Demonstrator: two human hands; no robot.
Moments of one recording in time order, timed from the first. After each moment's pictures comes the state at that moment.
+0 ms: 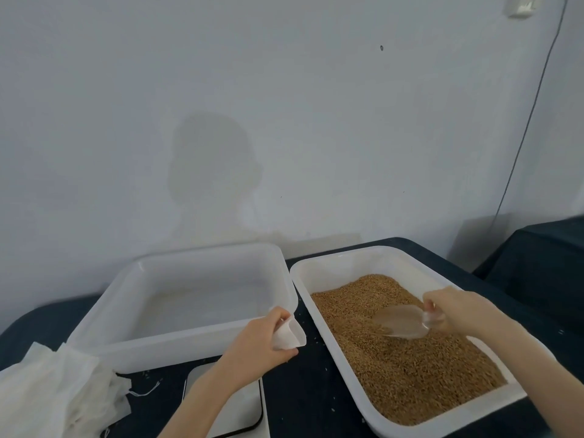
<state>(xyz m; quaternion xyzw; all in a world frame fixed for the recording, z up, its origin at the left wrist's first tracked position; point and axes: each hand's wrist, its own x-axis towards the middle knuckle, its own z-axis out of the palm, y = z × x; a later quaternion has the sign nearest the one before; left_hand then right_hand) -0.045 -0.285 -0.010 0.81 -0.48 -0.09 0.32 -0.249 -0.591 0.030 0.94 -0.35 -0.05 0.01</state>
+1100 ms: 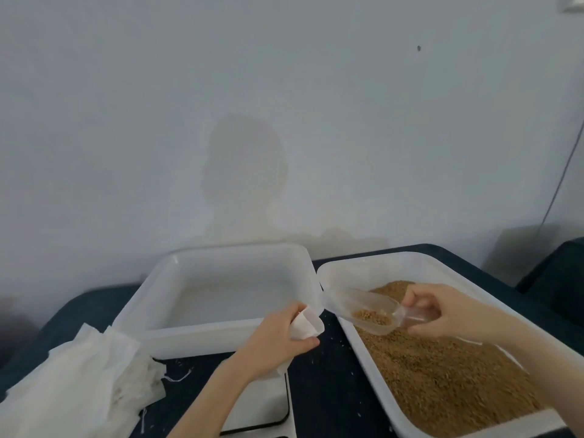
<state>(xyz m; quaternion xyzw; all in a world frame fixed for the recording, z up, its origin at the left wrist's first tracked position) -0.043 -0.269 0.010 0.80 -0.46 -0.11 0.37 -0.229 -0.528 0.064 0.92 -0.10 0.02 -0.37</state>
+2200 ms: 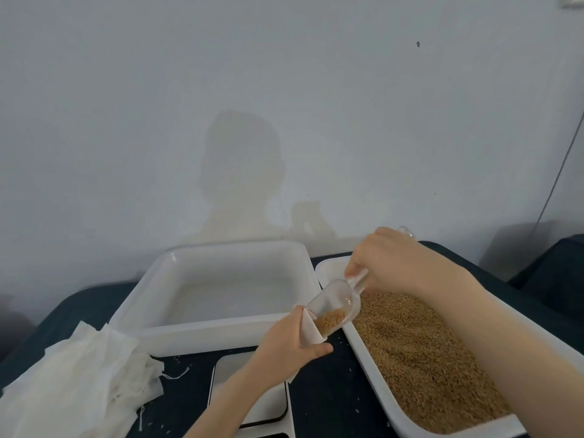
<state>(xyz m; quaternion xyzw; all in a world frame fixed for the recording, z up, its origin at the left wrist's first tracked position) -0.053 -0.284 -0.016 0.81 -0.44 -0.12 0.38 -0.167 -0.438 0.148 0.98 -0.08 0.05 0.16</state>
